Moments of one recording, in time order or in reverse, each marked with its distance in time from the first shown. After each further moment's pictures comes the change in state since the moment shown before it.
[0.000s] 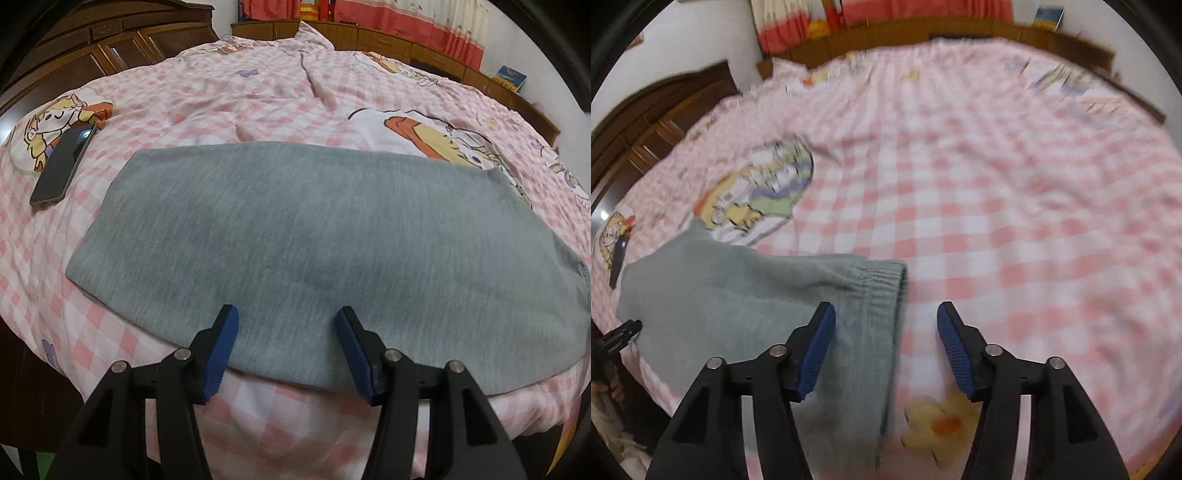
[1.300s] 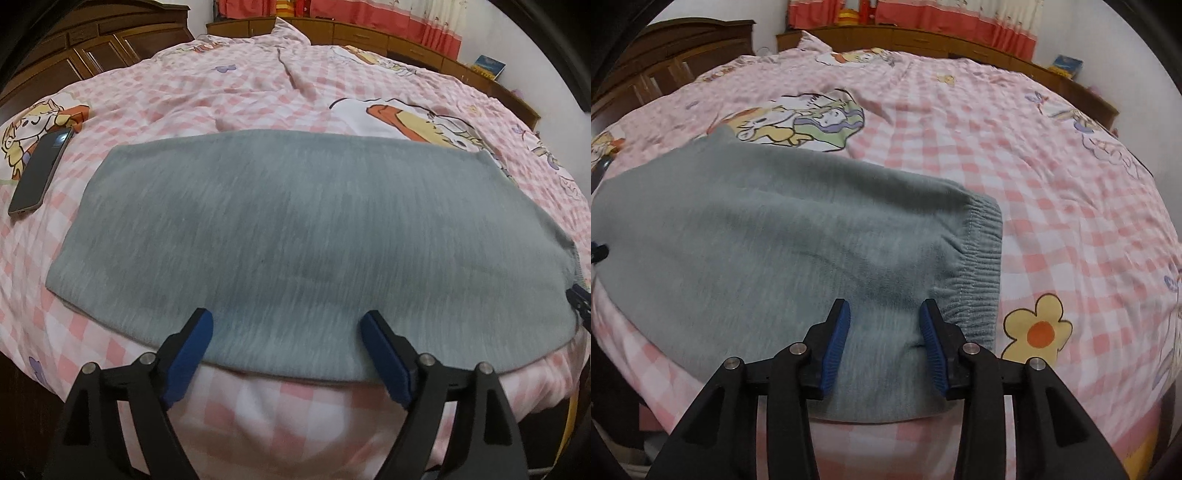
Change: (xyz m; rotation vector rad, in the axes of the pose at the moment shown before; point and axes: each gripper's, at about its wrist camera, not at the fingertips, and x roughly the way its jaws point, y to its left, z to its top) left arm 0.009 0.007 -0.006 0.063 0.004 -0.082; right arm -0.002 0.082 -0.079 -0.183 -0.058 -0.211
